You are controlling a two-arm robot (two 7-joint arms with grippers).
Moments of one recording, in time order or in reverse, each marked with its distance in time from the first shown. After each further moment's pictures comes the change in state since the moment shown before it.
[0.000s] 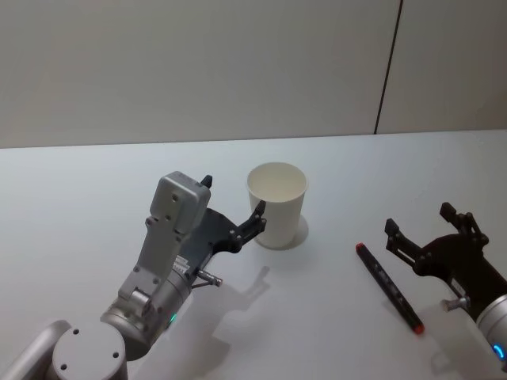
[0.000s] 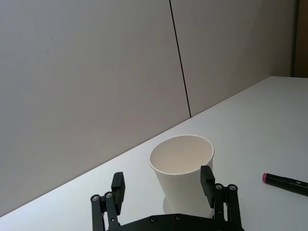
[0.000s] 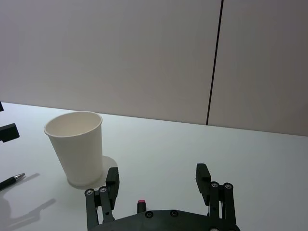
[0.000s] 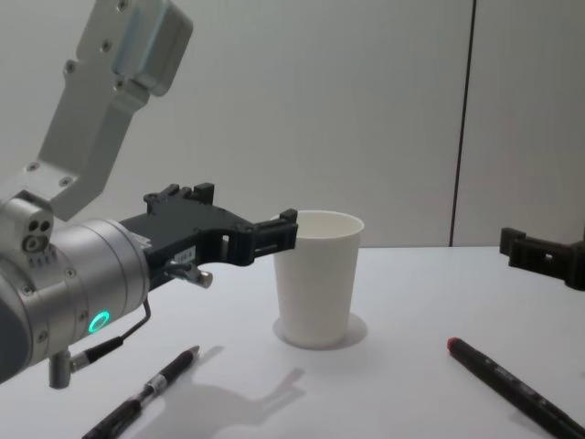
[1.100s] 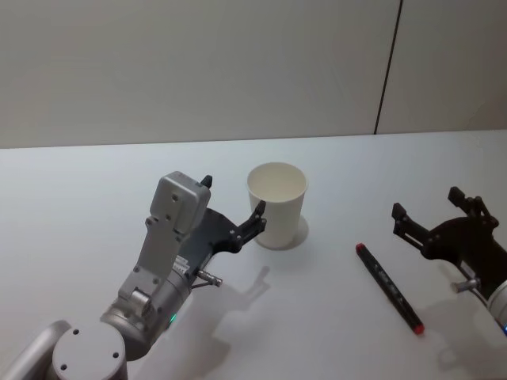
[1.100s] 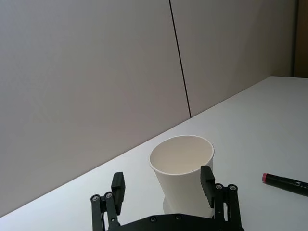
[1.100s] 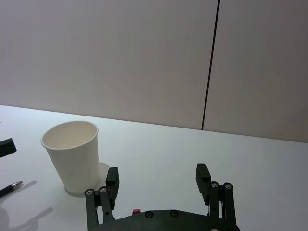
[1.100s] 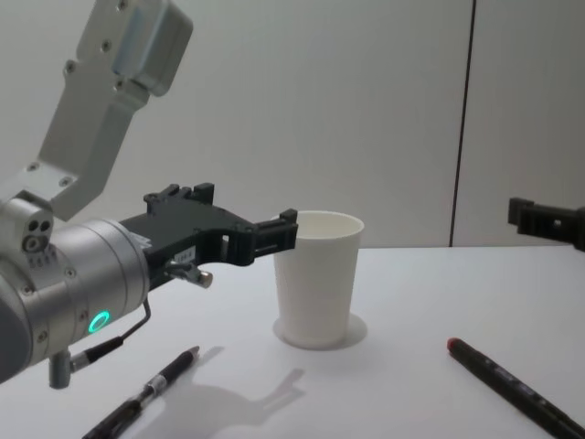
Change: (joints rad) left arm 0.000 0.000 0.000 0.000 0.000 0.000 0.000; right arm 0.017 0.015 0.022 -0.067 0.017 0.104 -0.010
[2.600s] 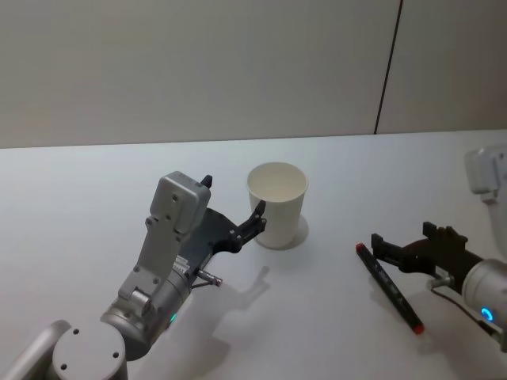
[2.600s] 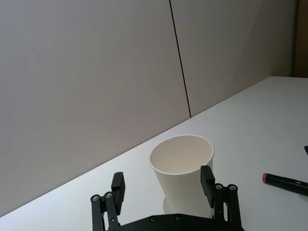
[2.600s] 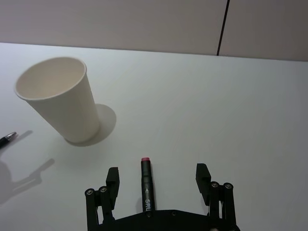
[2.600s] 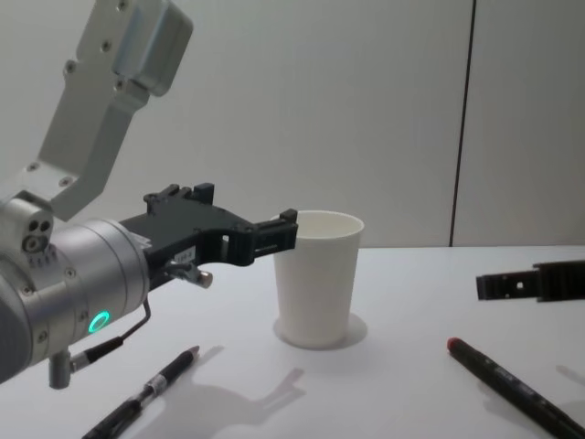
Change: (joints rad) left arm 0.000 0.000 0.000 0.000 0.000 0.000 0.000; right arm 0.136 -0.061 -0.013 0.019 0.046 0.505 -0.012
